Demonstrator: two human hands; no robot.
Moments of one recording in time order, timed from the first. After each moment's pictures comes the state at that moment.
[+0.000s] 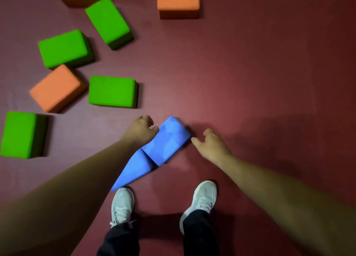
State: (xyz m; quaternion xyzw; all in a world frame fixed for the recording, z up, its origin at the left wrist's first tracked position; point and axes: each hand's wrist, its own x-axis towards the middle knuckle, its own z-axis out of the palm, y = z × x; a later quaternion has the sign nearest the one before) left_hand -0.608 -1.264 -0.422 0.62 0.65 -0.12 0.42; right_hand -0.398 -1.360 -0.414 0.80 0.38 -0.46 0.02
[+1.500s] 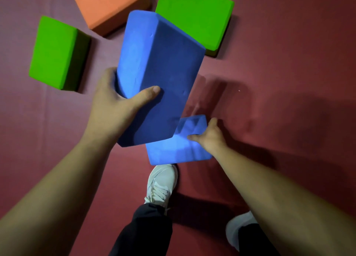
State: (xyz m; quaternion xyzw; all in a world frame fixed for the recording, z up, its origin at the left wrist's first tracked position) left_hand -0.871 -1.308 -0.501 0.45 0.80 0.19 0.35; right_hand -0.670 -1.377 -0.689 0.75 0.40 -0.52 0.05
